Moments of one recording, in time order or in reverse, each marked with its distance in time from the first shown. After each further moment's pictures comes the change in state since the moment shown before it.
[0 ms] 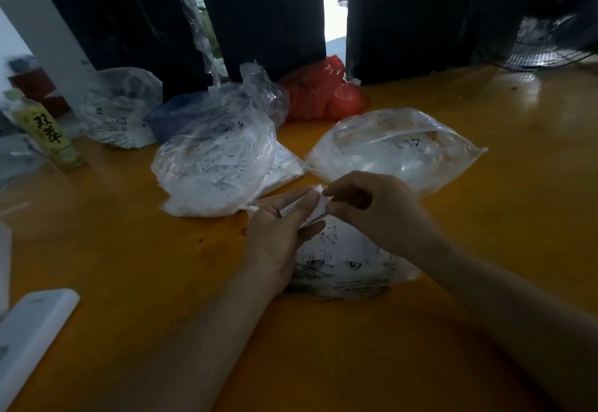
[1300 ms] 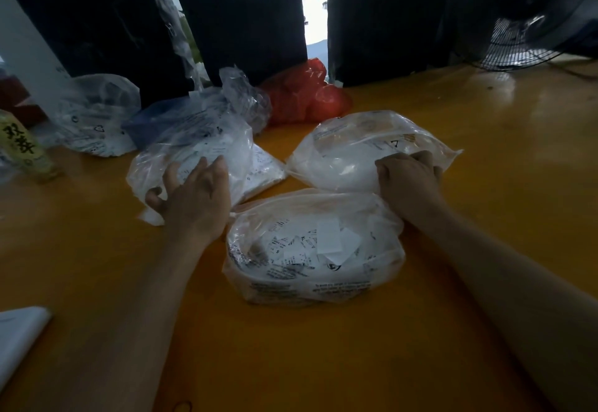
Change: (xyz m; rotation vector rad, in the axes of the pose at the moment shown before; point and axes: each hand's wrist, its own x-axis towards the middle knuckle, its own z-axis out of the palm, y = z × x) left_hand 0.063 0.042 -0.070 1.546 0.361 0.348; right_hand 0.037 0.077 -0.041 -0.628 0.139 0.377
